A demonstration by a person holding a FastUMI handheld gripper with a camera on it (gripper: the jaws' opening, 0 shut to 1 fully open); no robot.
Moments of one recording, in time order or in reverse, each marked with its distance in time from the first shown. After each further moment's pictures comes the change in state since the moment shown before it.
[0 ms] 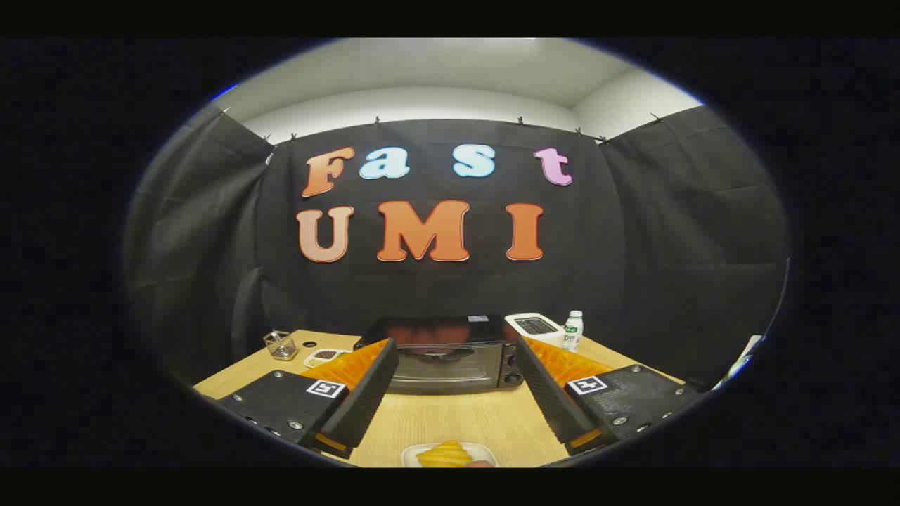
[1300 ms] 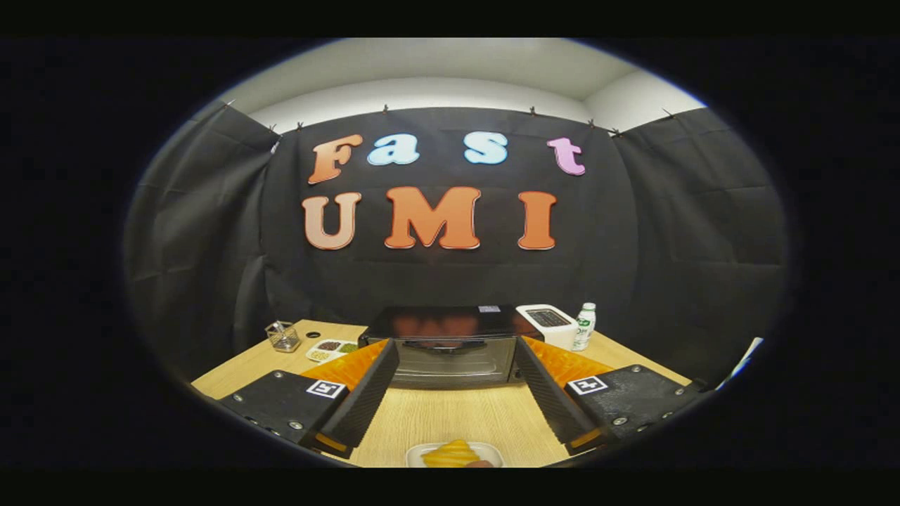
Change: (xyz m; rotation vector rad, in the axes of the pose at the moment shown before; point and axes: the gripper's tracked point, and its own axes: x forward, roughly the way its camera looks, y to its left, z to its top) arm 0.036 0.015 -0.024 -0.032 0.080 0.020
